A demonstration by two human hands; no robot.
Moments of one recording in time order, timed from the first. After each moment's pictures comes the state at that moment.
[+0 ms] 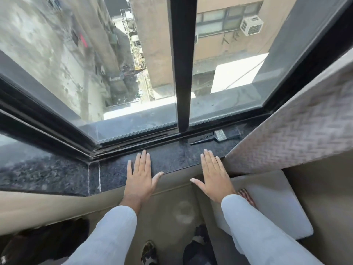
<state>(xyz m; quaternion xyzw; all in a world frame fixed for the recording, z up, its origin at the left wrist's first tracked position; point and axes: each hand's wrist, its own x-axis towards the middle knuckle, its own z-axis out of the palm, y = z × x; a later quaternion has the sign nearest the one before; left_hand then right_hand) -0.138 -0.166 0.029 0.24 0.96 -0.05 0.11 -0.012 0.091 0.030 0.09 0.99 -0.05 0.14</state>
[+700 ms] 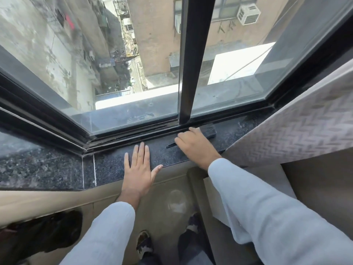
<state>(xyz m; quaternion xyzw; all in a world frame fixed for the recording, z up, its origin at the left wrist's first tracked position) -0.139 -0.173 0.022 0.25 0.96 -0.02 0.11 -0.114 0.071 0.089 -0.13 0.99 0.02 0.05</state>
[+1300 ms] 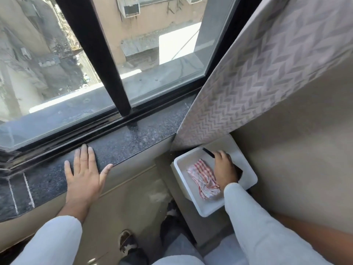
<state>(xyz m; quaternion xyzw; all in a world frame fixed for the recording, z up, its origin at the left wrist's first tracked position) -0.137 -0.170 0.018 0.26 0.96 0.00 0.08 0.124 0.193 -0.001 0.41 0.89 -0.16 0.11</state>
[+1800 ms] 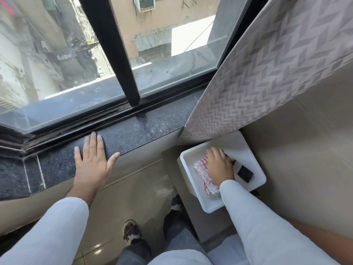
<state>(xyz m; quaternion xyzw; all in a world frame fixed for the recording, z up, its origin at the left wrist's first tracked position) -0.143 -0.170 0.020 0.24 0.96 -0.03 0.11 0.110 0.167 -0.015 0.30 0.94 -0.11 0.12</state>
